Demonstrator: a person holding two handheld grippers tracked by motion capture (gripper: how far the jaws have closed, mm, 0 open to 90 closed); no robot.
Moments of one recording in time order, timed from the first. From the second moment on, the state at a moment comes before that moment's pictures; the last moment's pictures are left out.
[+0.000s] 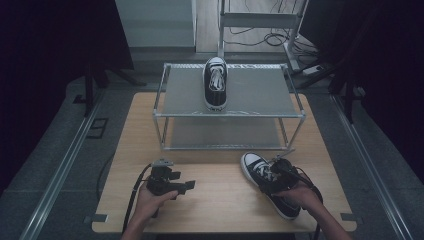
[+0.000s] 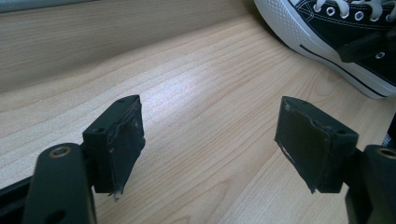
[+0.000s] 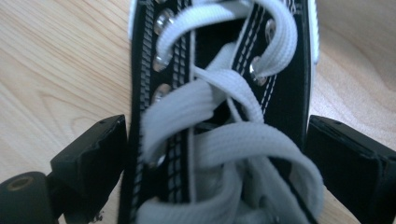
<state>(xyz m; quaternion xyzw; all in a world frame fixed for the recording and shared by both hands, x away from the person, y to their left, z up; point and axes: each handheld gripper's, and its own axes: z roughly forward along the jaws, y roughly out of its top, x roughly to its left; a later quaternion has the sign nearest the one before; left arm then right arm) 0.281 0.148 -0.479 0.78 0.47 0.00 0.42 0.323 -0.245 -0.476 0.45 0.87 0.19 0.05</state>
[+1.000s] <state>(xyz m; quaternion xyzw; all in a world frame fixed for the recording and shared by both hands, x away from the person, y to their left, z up) 0.279 0.153 -0.478 0.77 0.47 0.00 0.42 0.323 -0.252 -0.447 0.48 0.84 0.24 0.00</state>
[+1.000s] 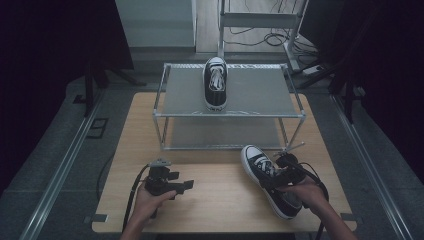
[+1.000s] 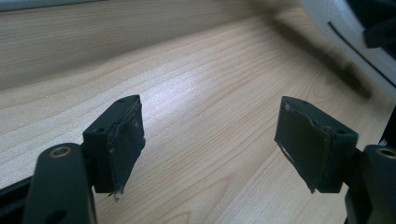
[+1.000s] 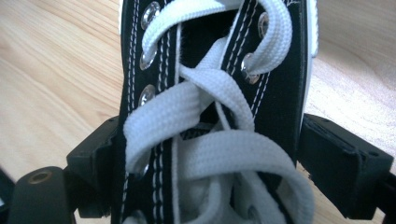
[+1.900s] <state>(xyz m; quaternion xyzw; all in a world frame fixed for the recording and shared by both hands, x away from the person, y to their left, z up) 0.280 0.154 -0.478 0.77 0.48 -0.01 0.43 0.312 -0.234 -0.357 0.44 0.83 0.33 0.00</state>
